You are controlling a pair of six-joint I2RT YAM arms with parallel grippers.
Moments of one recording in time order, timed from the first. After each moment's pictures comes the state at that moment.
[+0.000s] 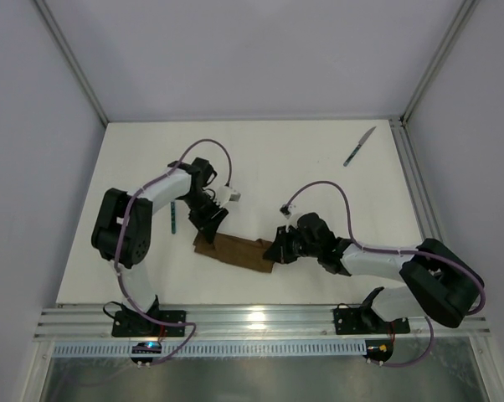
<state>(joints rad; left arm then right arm) -0.38 1.85 1.23 -1.00 0.41 0.52 0.76 1.33 0.41 0.34 -0.32 0.60</state>
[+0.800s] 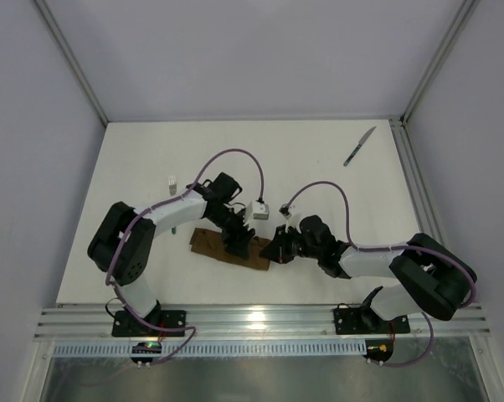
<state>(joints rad) -0.62 1.73 1.10 -0.70 0.79 0.67 0.77 1.40 0.36 0.56 -0.35 0.61</state>
